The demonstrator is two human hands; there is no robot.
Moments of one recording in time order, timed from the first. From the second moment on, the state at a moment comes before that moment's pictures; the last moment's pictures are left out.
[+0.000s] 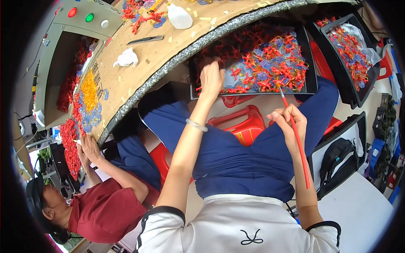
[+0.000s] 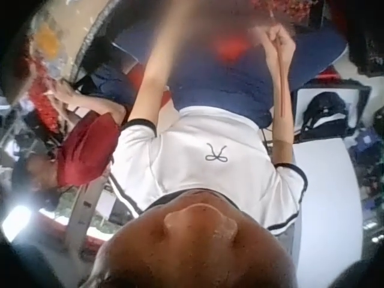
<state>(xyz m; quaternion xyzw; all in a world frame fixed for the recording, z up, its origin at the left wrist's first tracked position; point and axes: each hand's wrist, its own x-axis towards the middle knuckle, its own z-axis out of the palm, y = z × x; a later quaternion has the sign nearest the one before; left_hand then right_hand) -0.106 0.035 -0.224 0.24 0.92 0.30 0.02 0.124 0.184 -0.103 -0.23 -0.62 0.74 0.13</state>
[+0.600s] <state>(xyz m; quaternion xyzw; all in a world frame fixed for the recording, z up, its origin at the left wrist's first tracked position) -0.083 0.043 -0.161 0.26 0.86 0.44 -0.05 0.107 0.191 -0.110 -0.25 -0.64 0.71 0.18</state>
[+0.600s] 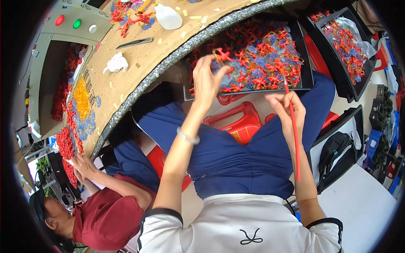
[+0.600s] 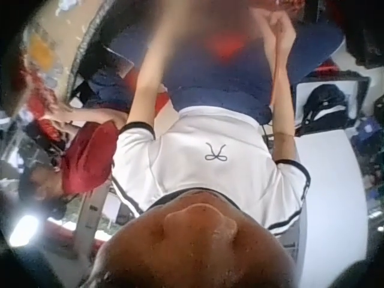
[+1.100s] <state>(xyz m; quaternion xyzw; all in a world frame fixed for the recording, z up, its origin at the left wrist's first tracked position) 0.032 0.013 -0.109 0.05 0.54 0.77 0.34 0.075 0.172 -0.093 -0.09 -0.63 0.76 0.11</state>
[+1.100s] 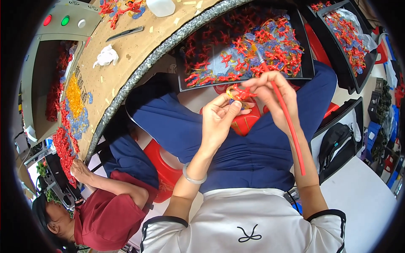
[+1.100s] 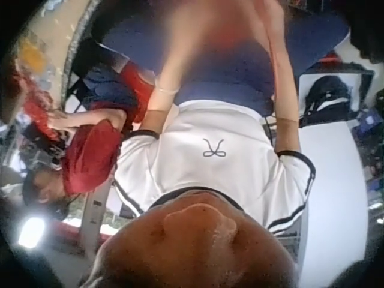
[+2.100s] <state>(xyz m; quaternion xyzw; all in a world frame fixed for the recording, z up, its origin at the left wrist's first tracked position) 0.048 0.013 -0.098 0.04 0.62 0.75 0.22 0.098 0.187 -0.035 0.07 -0.81 0.56 0.15</state>
